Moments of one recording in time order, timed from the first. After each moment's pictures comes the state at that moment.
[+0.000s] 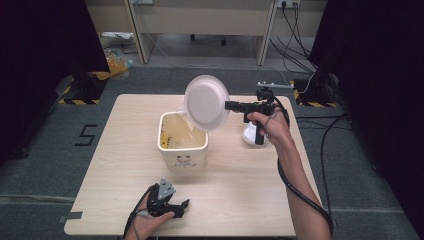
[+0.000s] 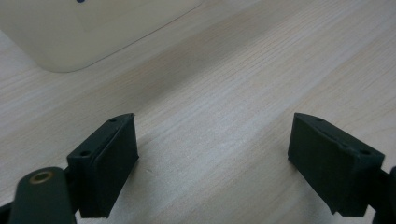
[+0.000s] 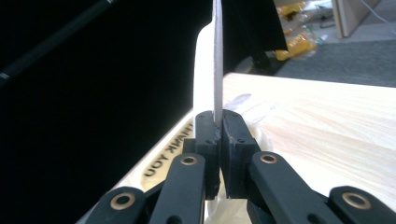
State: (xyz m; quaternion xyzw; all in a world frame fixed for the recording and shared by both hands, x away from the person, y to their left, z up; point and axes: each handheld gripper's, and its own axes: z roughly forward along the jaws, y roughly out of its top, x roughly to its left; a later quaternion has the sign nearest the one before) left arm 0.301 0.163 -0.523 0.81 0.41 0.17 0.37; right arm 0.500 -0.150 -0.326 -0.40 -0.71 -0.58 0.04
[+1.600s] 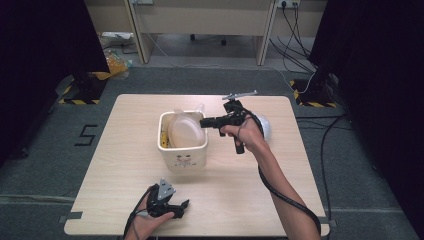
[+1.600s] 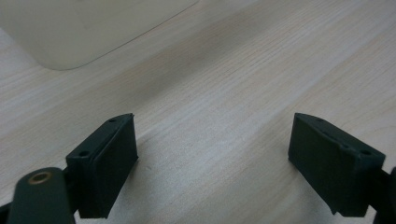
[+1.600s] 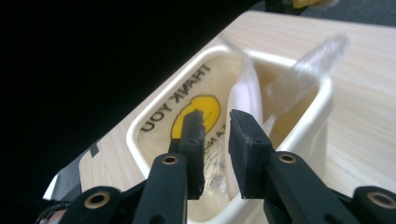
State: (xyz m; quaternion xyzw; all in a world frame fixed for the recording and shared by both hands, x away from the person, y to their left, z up) left arm 0.300 0.163 -0.523 0.81 0.41 0.17 0.37; right arm 0.493 -0.083 -0.355 -0.36 -0.78 -0.50 0.06
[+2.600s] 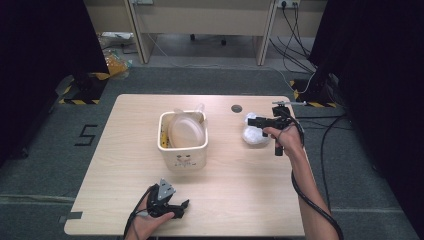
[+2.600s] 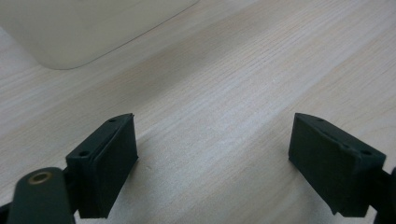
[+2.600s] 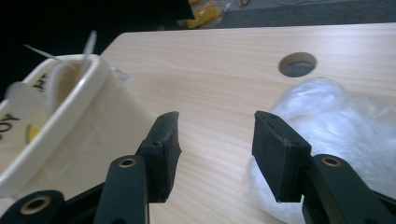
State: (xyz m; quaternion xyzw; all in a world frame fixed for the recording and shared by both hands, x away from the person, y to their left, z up) left arm 0.300 0.163 -0.522 0.81 0.41 0.17 0.37; right arm 0.512 -0.219 -0.398 -0.50 -0.72 -0.47 -0.06
